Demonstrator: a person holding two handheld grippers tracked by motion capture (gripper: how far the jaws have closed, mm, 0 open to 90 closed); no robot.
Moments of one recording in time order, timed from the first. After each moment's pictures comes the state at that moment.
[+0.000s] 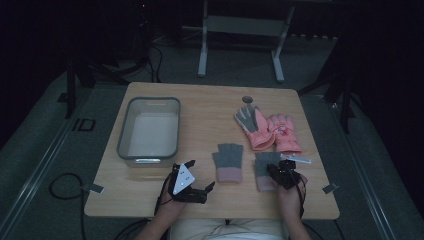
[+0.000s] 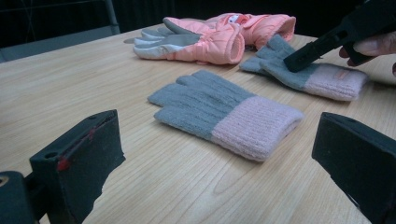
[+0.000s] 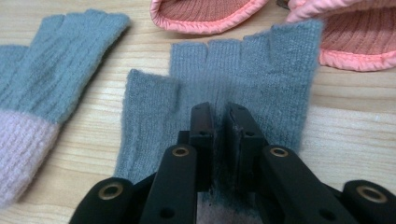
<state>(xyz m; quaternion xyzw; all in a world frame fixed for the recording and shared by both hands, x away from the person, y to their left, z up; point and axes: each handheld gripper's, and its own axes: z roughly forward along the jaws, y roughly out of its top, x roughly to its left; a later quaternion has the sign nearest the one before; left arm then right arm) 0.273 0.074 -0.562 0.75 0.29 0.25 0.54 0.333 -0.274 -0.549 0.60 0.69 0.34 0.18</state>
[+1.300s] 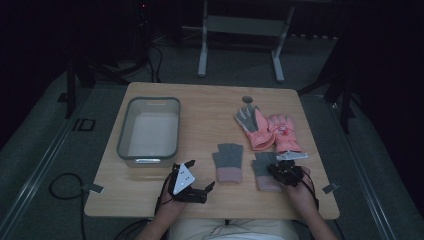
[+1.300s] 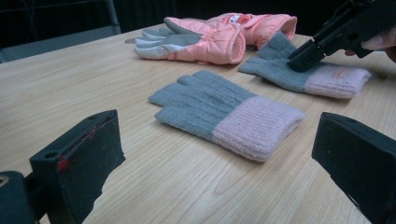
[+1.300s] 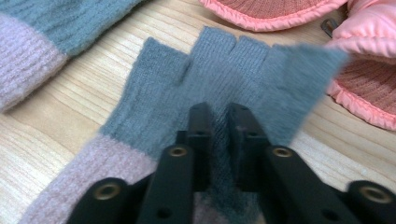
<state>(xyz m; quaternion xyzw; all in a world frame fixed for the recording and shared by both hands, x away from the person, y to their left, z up) 0.274 0.074 -0.562 0.75 0.30 0.25 0.54 0.343 -0.288 -0.544 0.45 0.82 0.30 0.18</state>
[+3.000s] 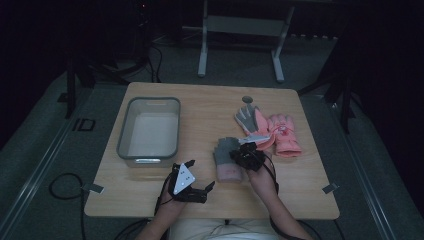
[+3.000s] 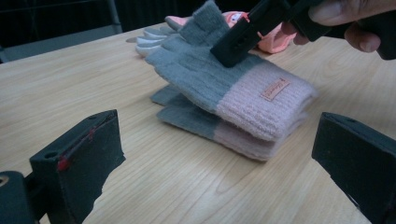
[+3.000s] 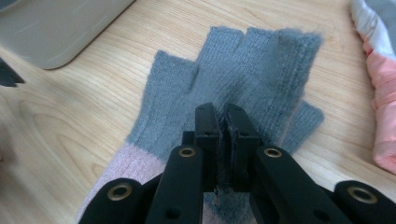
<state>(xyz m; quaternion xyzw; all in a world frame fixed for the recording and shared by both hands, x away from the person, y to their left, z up) 0.274 0.074 -0.562 0.75 0.30 0.25 0.54 0.365 -0.165 -0.504 0.43 0.81 0.36 0.14</state>
